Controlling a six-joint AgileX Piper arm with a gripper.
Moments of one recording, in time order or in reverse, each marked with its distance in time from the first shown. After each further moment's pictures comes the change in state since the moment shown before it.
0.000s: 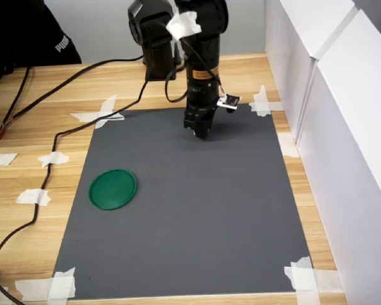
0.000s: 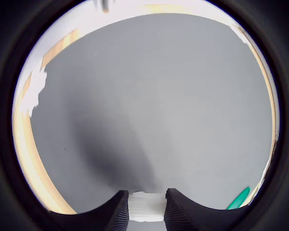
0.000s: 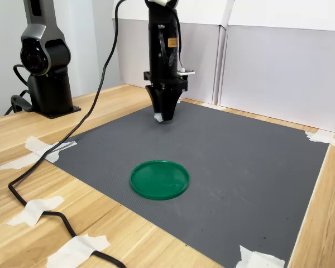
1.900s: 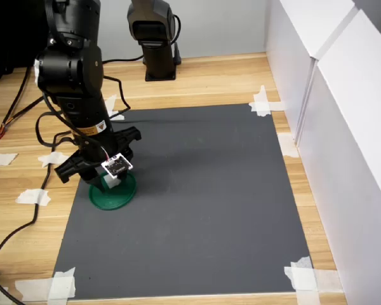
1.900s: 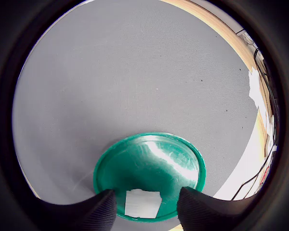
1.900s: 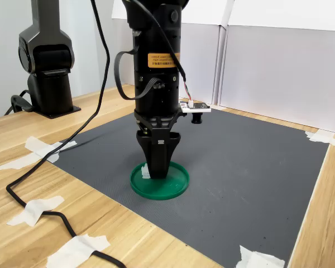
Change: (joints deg) arm -33.0 18.0 -21.2 0.2 4.1 -10.5
